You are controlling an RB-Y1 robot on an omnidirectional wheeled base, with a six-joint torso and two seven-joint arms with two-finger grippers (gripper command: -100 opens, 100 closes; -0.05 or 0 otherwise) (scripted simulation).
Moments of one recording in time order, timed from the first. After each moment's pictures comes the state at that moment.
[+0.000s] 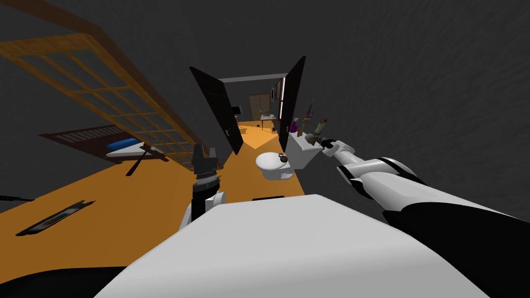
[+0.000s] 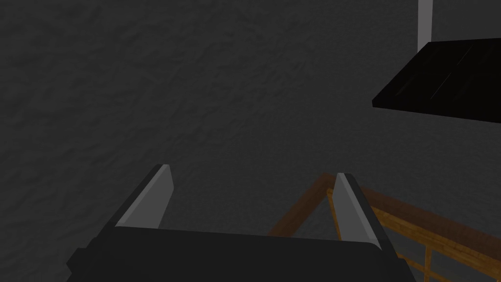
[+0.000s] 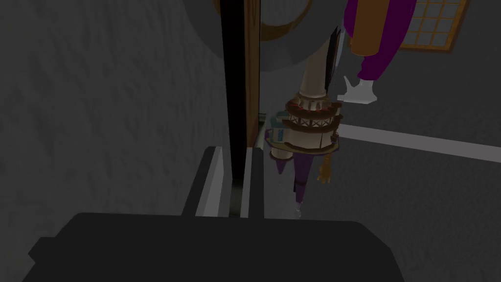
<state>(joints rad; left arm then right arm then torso) 0.49 0.05 0.07 -2.28 -0.07 -0.54 -0.03 -0.69 -0.84 0.10 -0.50 0.36 -0.13 0.44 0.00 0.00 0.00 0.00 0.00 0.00</state>
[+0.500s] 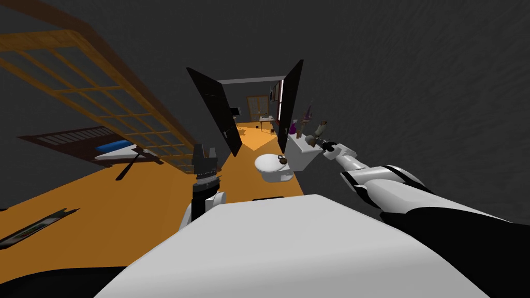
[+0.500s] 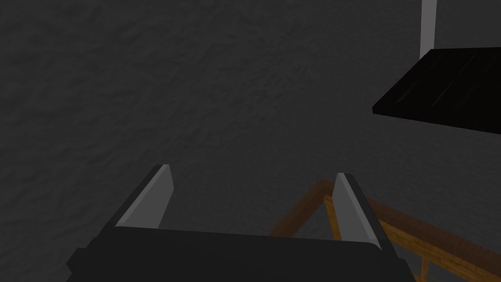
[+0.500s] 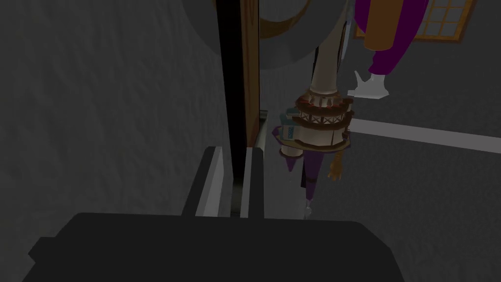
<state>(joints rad) 0.49 0.05 0.07 -2.28 -0.07 -0.54 -0.03 -0.57 -0.84 0.05 -0.63 0.36 -0.11 0.42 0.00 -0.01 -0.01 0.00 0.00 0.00</state>
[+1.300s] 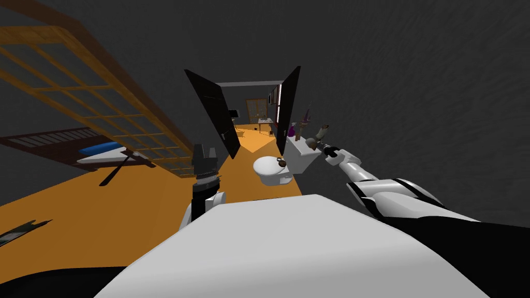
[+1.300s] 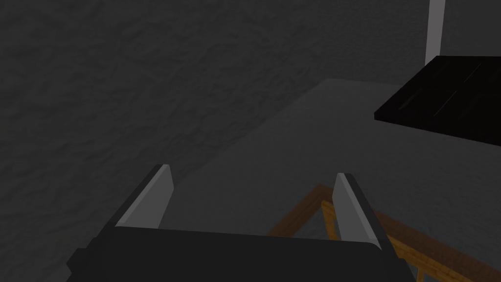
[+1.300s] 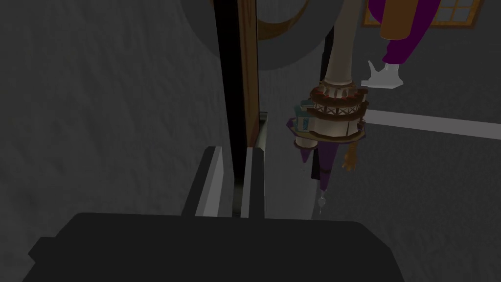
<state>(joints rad) 0.49 0.05 0.07 -2.28 -0.07 -0.54 -0.03 -0.38 -0.82 -0.03 -0.81 0.36 -0.09 0.39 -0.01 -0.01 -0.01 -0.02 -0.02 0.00</state>
